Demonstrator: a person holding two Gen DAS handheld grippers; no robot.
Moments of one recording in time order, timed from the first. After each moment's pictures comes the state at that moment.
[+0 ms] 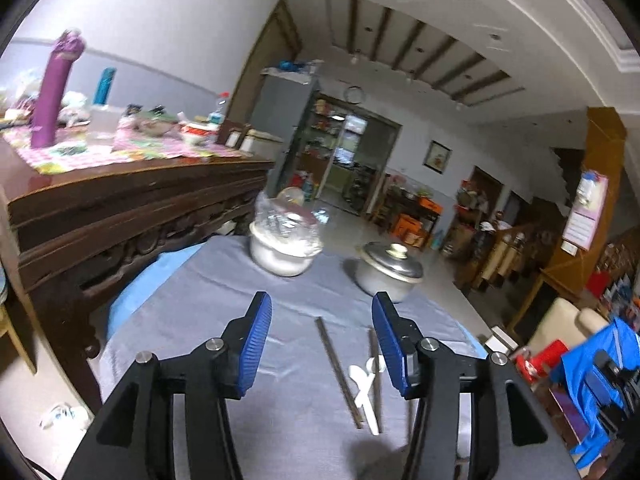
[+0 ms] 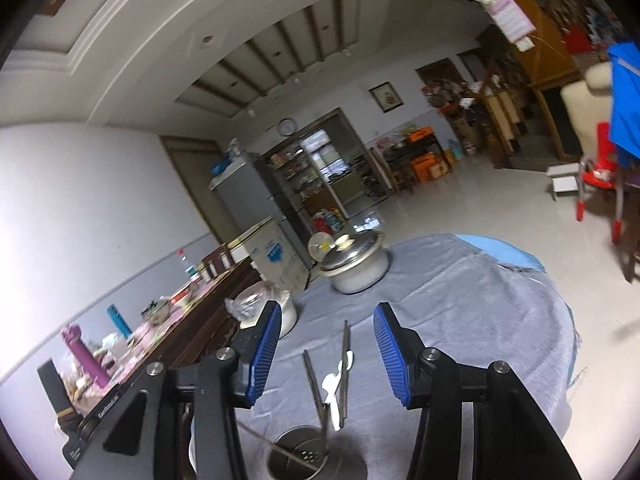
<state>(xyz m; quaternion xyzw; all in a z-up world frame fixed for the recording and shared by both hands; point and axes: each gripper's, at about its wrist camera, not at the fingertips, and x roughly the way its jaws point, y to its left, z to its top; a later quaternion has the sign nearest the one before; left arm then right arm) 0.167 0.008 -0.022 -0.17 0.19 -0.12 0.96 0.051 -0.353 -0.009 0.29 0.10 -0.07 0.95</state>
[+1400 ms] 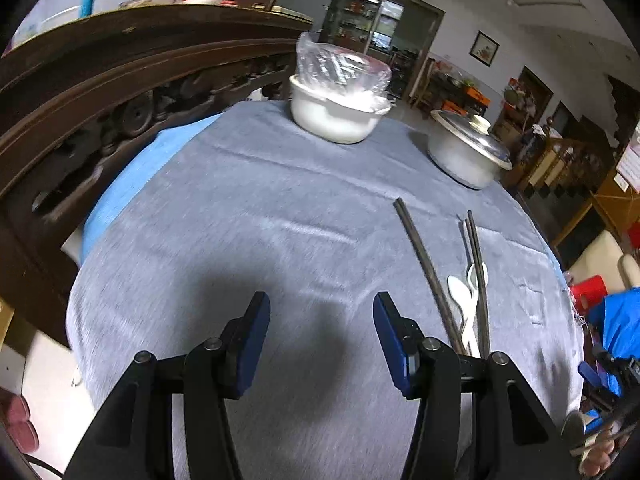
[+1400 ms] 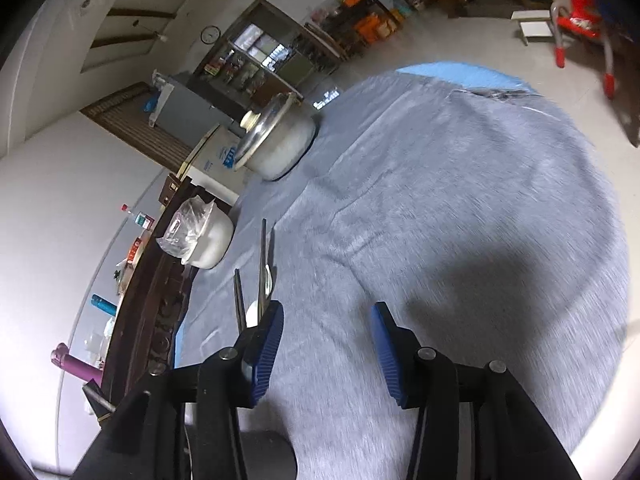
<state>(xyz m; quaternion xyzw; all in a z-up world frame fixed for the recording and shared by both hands) 0.296 -0.014 -0.136 -0.10 0.41 -0.10 0.90 0.183 -0.452 -0.166 0.43 0.33 -0.01 0.84</state>
